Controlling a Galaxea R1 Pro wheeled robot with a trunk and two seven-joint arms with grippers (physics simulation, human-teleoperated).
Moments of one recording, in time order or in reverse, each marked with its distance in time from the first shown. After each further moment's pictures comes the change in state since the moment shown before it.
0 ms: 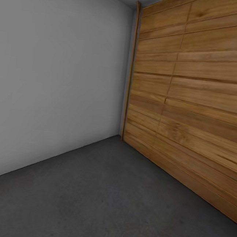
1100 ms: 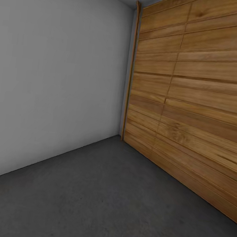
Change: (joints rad) left arm -0.001 -0.001 -0.001 -0.001 0.000 0.001 -0.001; right arm 0.002 0.006 0.176 0.000 0.009 0.003 0.004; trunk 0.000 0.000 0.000
